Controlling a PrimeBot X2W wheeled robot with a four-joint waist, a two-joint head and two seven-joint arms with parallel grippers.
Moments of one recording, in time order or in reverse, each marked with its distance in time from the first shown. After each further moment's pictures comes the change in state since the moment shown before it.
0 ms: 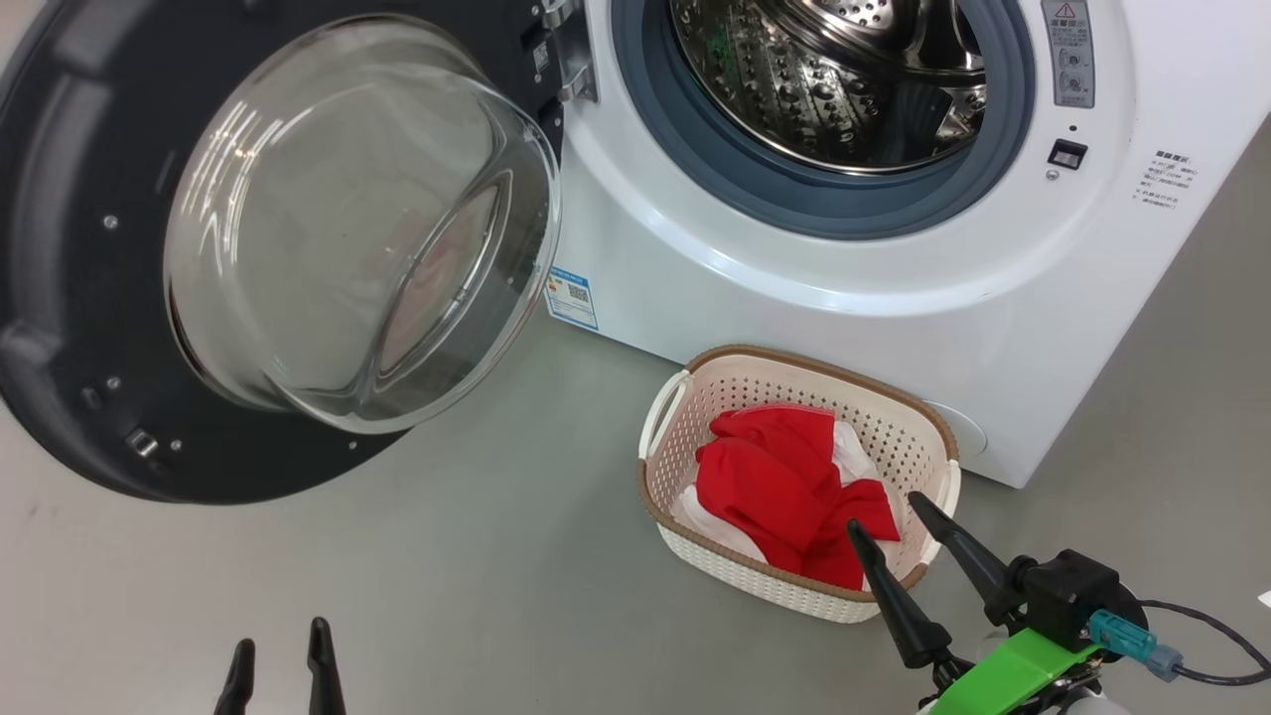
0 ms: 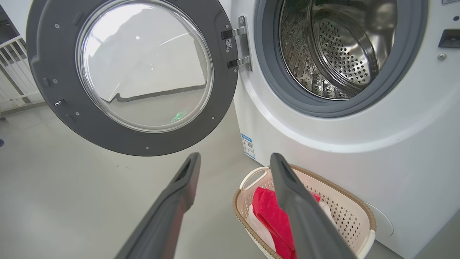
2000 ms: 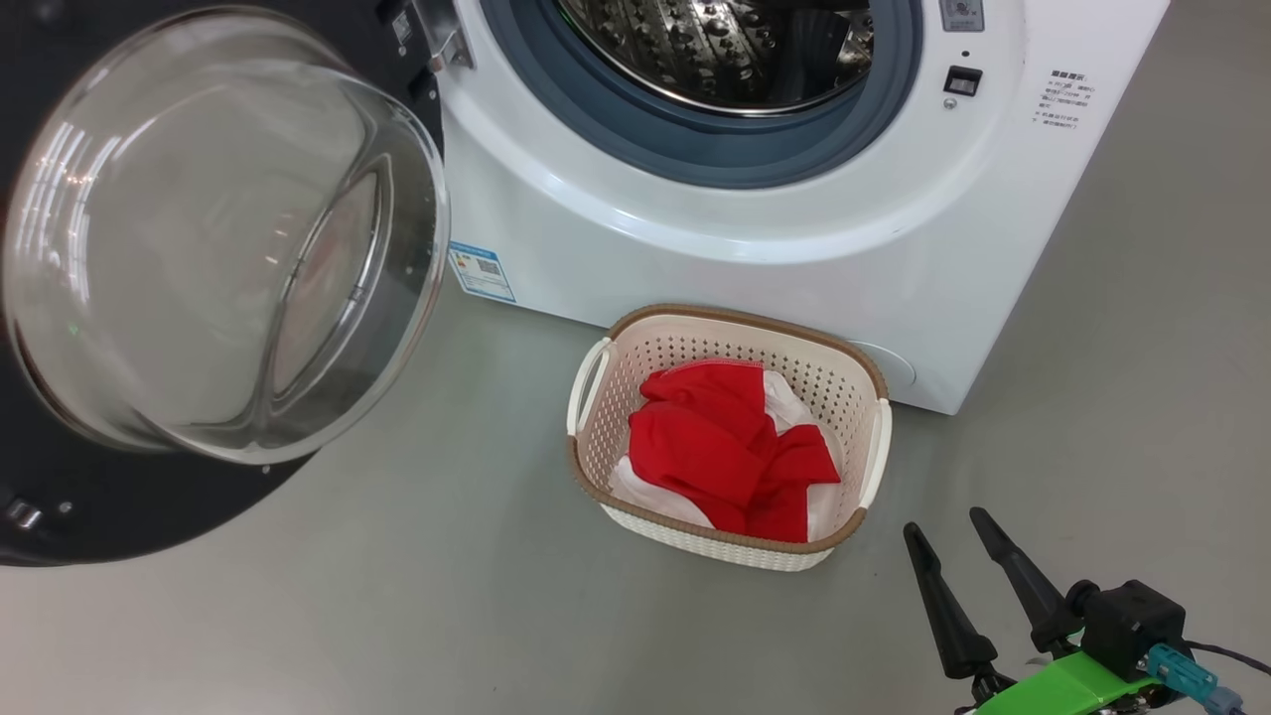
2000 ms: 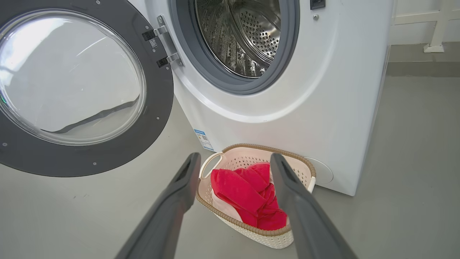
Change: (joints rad) left arm -1.012 0.496 0.345 0.937 -0.504 -0.172 0.688; right arm 0.108 0.082 -0.174 -0.051 -0.039 0.000 0.000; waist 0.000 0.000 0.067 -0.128
